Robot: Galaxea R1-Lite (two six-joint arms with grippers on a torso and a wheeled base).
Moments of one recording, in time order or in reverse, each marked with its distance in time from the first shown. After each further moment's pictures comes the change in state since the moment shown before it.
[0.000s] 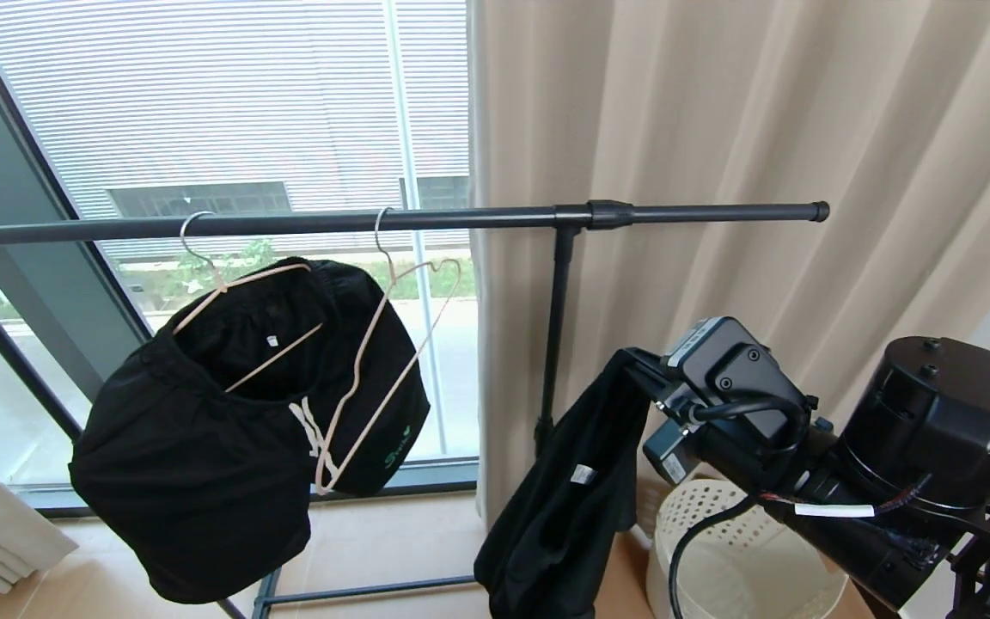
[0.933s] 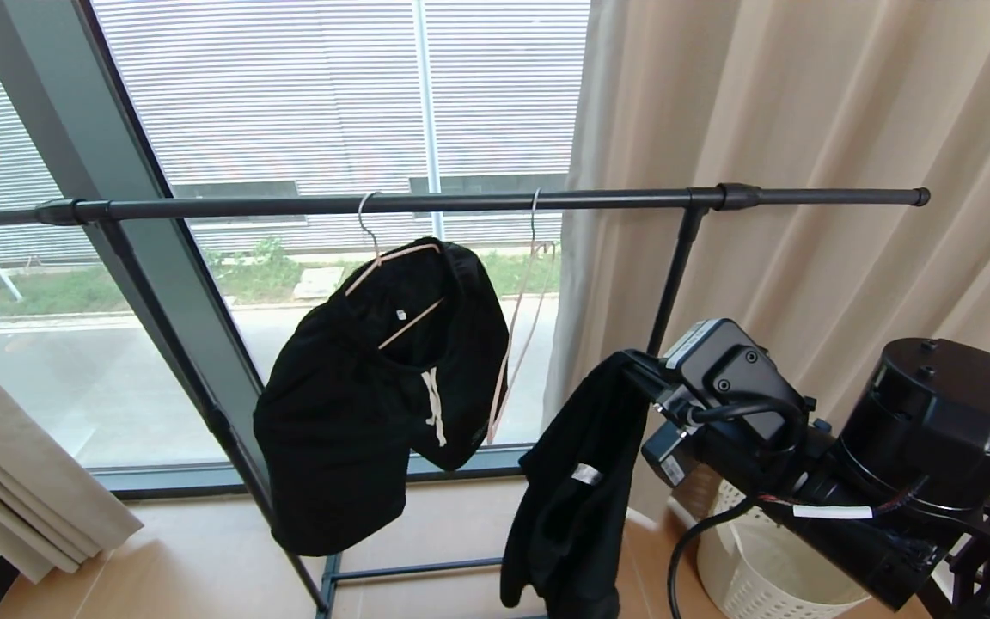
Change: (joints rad) left arm 0.000 0.000 0.000 -0.001 -0.001 -0.003; right arm -0.001 0.000 0.003 -0.001 -0.001 0.000
